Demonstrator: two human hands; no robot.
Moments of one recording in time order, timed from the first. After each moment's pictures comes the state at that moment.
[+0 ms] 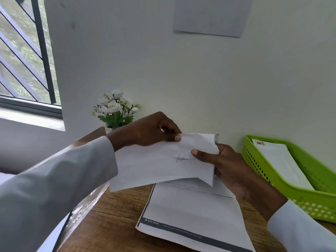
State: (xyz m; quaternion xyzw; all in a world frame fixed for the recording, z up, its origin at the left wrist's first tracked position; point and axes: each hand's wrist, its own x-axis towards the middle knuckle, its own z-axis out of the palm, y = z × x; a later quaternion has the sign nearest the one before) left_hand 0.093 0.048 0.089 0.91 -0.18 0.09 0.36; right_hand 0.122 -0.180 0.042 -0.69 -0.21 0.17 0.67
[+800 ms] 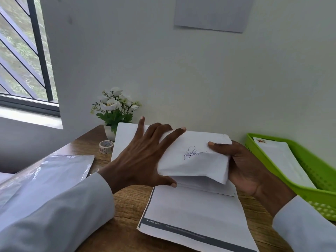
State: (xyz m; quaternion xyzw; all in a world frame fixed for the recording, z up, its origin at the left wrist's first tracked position) left_hand 0.077 0.052 0.014 0.93 -0.18 0.33 -0.04; right_hand 0.140 -0.190 0.043 -0.59 -0.17 0.23 0.76
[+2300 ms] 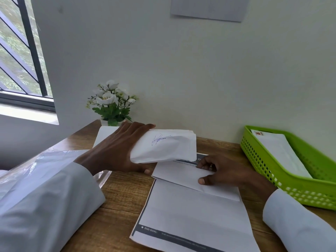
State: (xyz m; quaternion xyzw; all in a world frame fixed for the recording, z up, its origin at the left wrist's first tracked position) left_hand 0.091 0.119 -0.008 0.96 -0.16 0.24 0.06; right_hand 0.180 -0.203 -0.005 -0.90 -0.32 0.12 0.25
